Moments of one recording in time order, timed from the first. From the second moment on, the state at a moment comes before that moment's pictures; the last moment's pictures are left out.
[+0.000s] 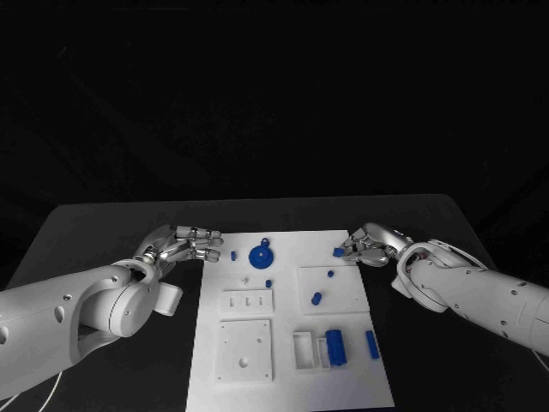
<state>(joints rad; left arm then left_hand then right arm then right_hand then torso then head) 1.31 -0.80 -0.18 1.41 -0.11 -0.34 0.31 1.35 0.10 -0.01 -0.28 0.19 1.06 0.14 0.06 0.07 1.20 0.10 0.06 0.06 1.26 0.06 0.16 0.07 0.07 0.91 0.05 0.56 0.24 1.08 -0.77 0.10 1.05 -1.23 -0.35 0.23 1.27 0.01 0.32 -0.27 0.19 1.18 0.08 0.06 0.07 1.30 -0.01 1.16 1.21 1.44 -0.07 1.10 1.06 0.07 1.46 -0.10 0.78 1.31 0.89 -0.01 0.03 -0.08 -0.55</state>
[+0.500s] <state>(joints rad) 1.31 -0.81 -0.18 1.41 -0.11 -0.34 0.31 1.35 0.10 -0.01 -0.28 0.19 1.06 0.14 0.06 0.07 1.20 0.10 0.06 0.06 1.26 0.06 0.16 0.07 0.07 0.91 0.05 0.57 0.24 1.08 -0.77 0.10 1.05 -1.23 -0.34 0.23 1.25 -0.01 0.41 -0.28 0.27 1.19 0.08 0.06 0.07 1.30 -0.01 1.16 1.22 1.44 -0.08 1.10 1.06 0.07 1.46 -0.10 0.79 1.31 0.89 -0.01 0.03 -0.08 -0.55</state>
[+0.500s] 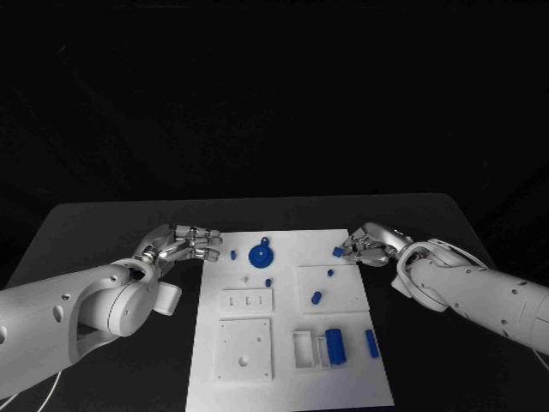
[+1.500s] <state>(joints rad) 1.31 -0.81 -0.18 1.41 -0.11 -0.34 0.31 1.35 0.10 -0.01 -0.28 0.19 1.06 0.14 0.06 0.07 1.20 0.10 0.06 0.06 1.26 0.06 0.16 0.07 0.07 0.91 0.05 0.57 0.24 1.07 -0.77 0.10 1.07 -1.23 -0.33 0.23 1.24 -0.02 0.42 -0.27 0.27 1.26 0.06 0.06 0.07 1.30 -0.03 1.16 1.22 1.44 -0.09 1.10 1.07 0.08 1.45 -0.11 0.80 1.31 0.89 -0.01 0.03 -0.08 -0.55</state>
